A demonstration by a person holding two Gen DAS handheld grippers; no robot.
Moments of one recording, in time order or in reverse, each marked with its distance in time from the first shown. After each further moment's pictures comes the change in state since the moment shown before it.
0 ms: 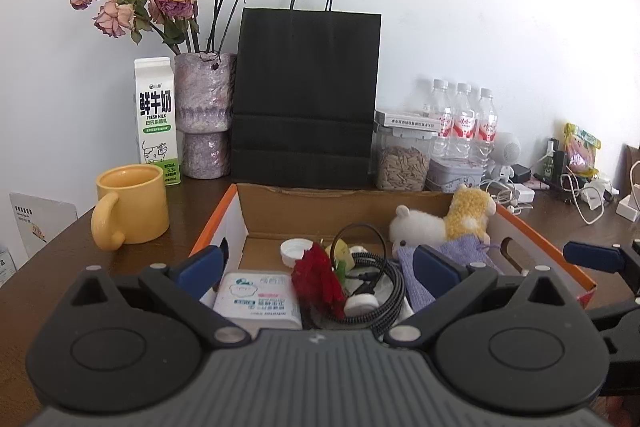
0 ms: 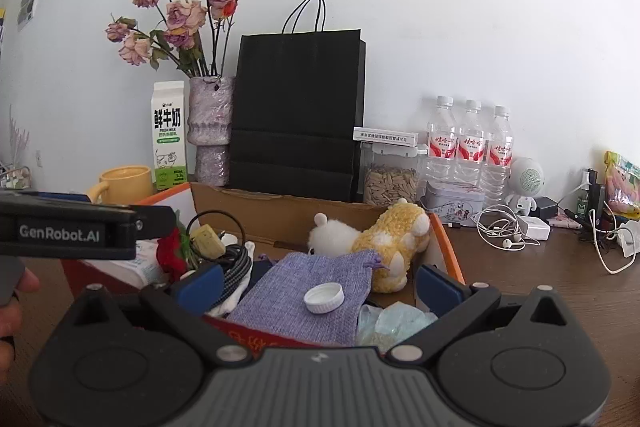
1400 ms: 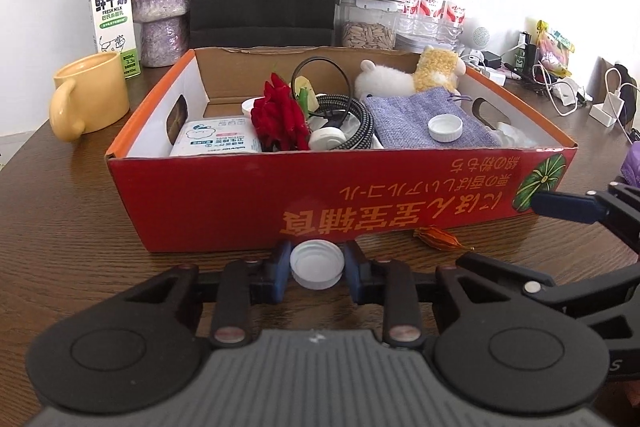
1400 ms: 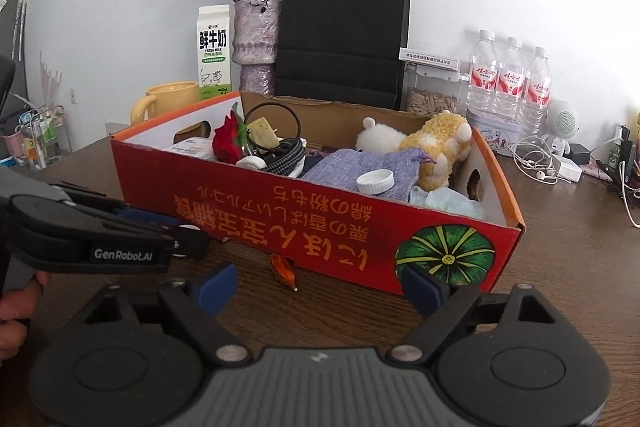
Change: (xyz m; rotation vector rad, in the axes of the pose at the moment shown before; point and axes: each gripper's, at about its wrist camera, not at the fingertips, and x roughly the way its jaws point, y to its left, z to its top) left arm 0.008 -0.005 -0.049 0.049 0.318 -0.098; right arm -0.018 0.014 -0.038 -0.036 0.212 0.120
